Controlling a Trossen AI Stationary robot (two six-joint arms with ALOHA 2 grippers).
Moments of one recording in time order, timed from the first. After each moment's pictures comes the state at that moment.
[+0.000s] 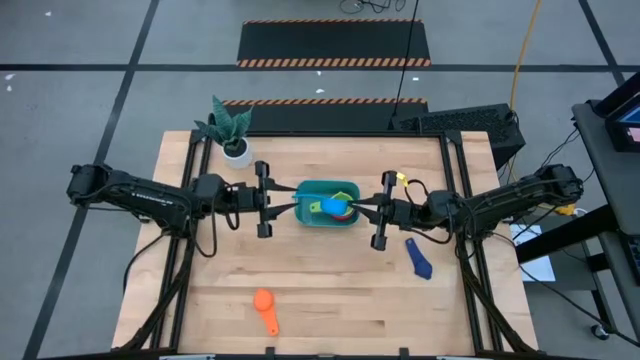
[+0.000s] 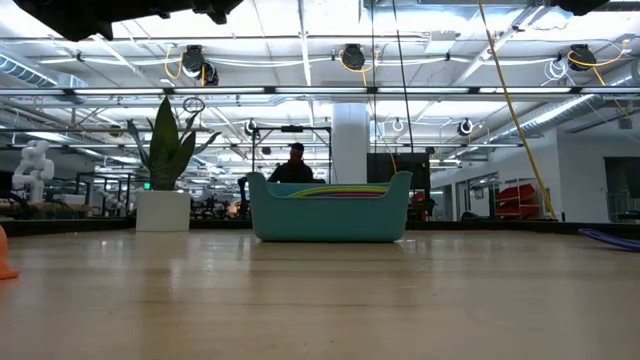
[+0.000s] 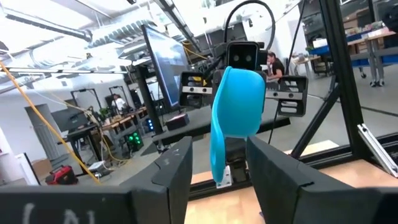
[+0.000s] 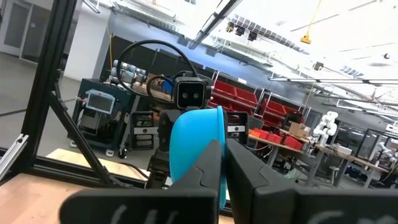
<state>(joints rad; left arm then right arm) -0.04 1.13 0.55 0.83 -0.01 0.33 0.19 1.20 0.64 0.83 0.28 -0.37</state>
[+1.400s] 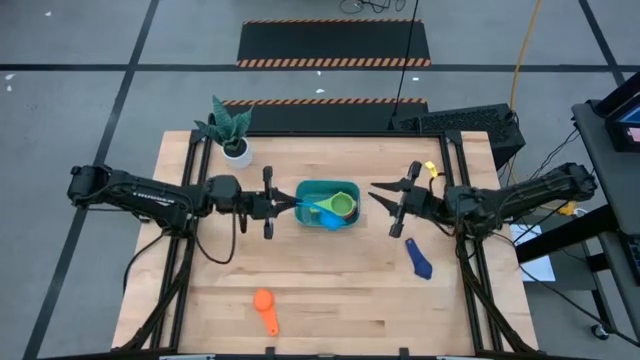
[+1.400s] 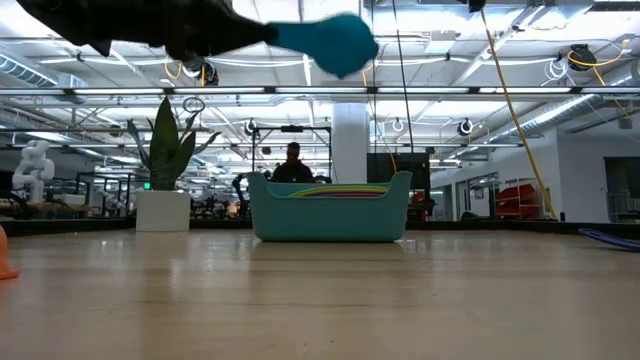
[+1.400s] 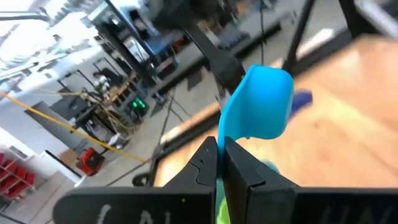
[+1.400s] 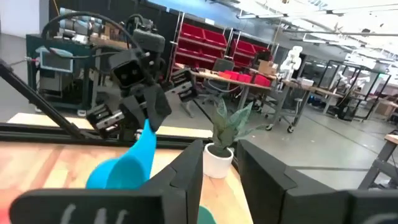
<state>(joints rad) 0.00 1.15 0.55 0.56 -0.01 0.63 0.23 0.92 0.64 0.33 0.55 -0.23</state>
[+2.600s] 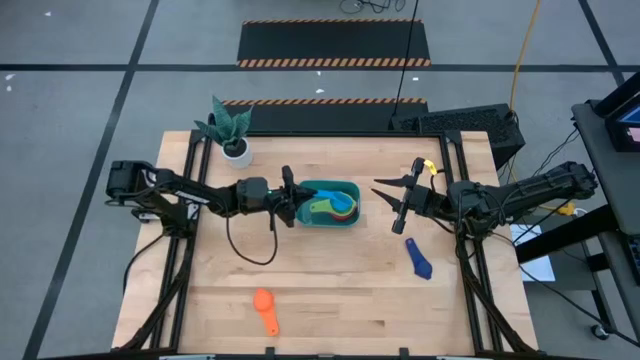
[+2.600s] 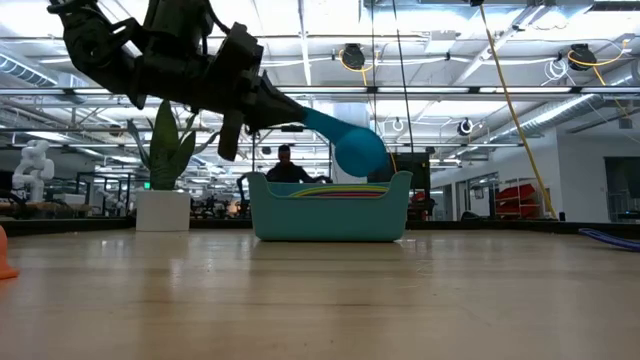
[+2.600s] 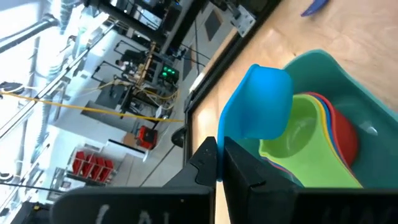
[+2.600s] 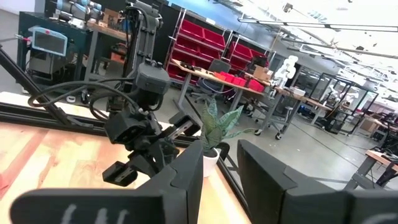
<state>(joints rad) 0.10 1.52 0.55 0.82 -0.11 1.02 0.23 0.89 0.64 0.30 0.55 -0.36</state>
